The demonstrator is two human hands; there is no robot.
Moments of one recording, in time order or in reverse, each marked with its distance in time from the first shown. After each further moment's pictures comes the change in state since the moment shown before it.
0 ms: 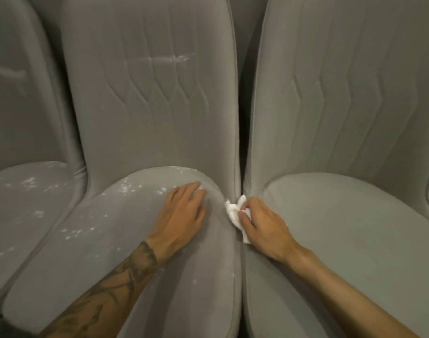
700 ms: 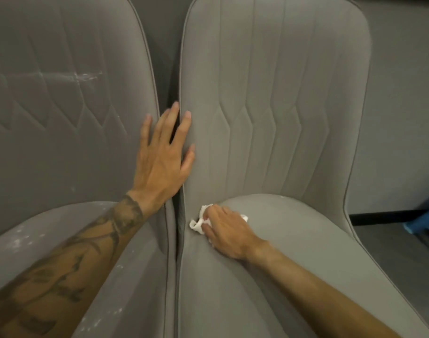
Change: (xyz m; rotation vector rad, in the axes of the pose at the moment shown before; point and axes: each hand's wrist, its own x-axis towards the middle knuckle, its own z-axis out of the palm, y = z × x) left_hand 0.195 0.082 -0.036 0.025 0.626 0.205; right_hand 0.067 0.102 -0.035 -0.283 0.005 -0.141
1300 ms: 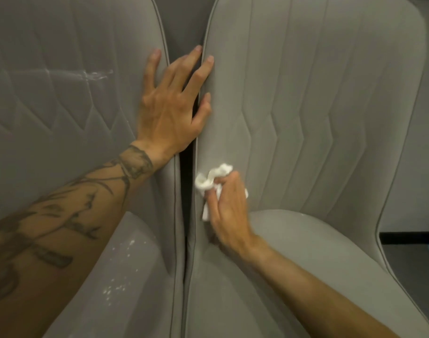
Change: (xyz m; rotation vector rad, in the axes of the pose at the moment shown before) left_hand 0.097 -0.044 0.016 0.179 0.335 0.112; right_hand 0.075 -0.034 -0.023 0.397 0.701 -0.038
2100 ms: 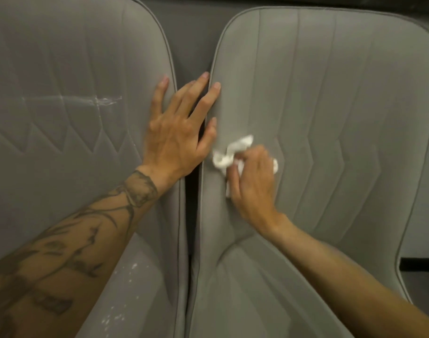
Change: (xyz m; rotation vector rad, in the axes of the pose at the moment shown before) left_hand 0.001 -0.001 -0.001 -0.026 0.003 -0.007; right_hand 0.089 0.012 -0.029 -0.269 0.195 -0.346
